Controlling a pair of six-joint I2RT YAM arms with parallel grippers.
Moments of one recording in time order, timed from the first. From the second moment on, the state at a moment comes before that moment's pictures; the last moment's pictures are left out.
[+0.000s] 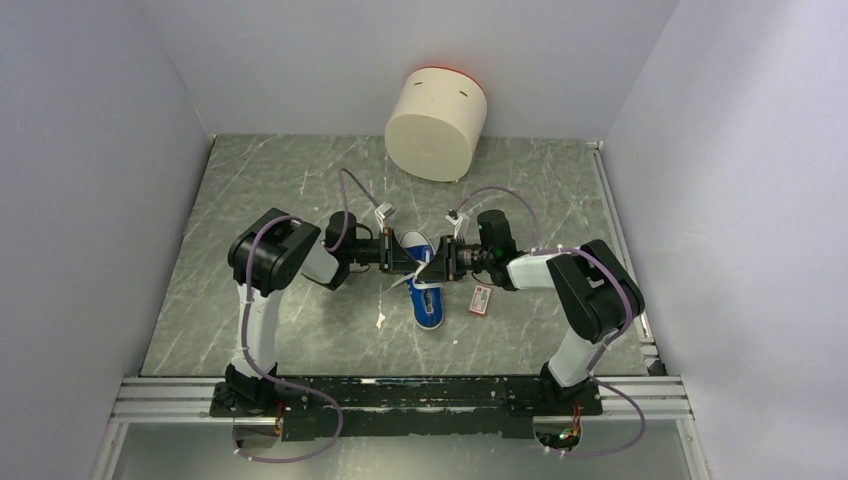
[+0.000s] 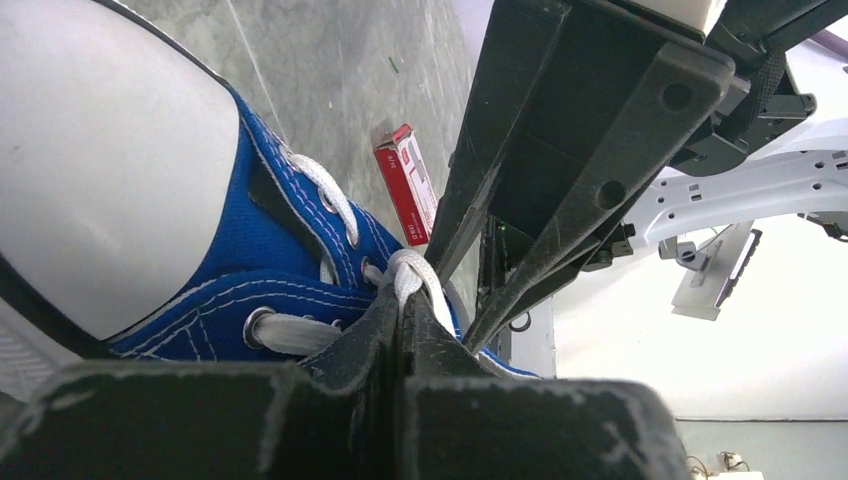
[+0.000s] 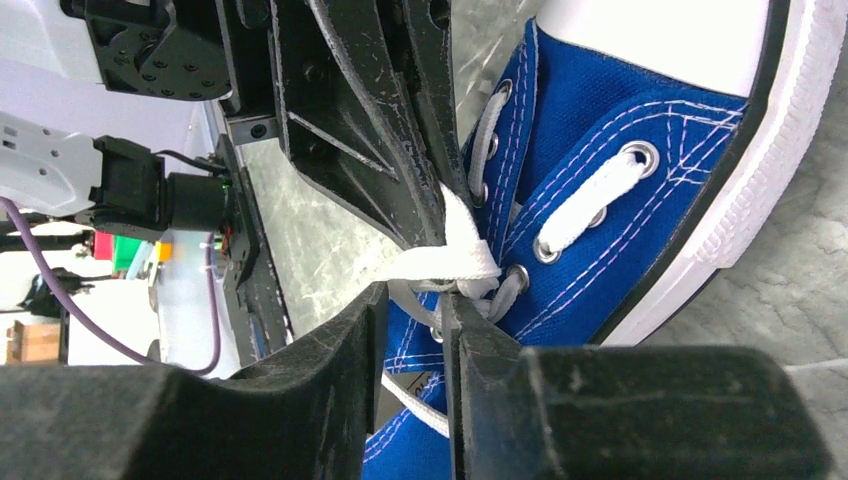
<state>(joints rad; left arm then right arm) -0.49 2.14 0.78 1.16 1.04 -1.00 0.43 1.72 0.65 0.48 -0.84 0.48</state>
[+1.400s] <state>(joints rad) -0.51 2.05 0.79 0.94 1.02 -0.86 0.33 1.78 0.54 0.83 -0.82 0.55</state>
